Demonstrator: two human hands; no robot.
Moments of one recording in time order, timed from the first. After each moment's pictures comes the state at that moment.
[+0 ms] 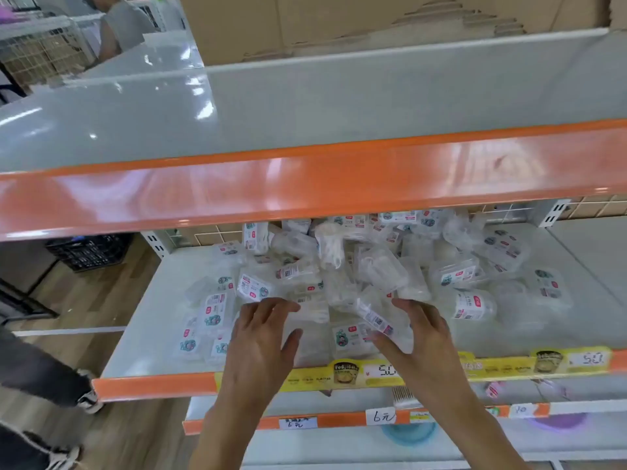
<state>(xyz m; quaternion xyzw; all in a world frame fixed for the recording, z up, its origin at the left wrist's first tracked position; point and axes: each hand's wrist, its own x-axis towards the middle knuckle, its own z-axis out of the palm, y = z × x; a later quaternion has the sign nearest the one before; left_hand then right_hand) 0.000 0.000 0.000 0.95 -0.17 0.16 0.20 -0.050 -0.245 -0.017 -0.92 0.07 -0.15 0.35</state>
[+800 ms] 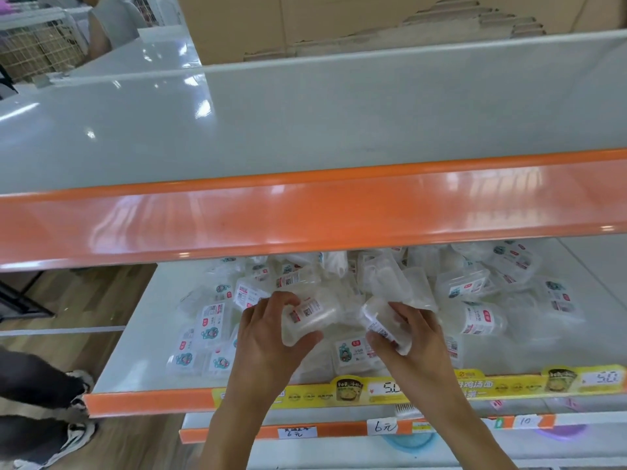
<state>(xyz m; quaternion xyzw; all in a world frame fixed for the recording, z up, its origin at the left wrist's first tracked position) 0.019 -0.011 0.012 0.93 -0.10 0.09 0.35 -0.031 -0.231 0.002 -0.88 0.13 -0.09 0.45</state>
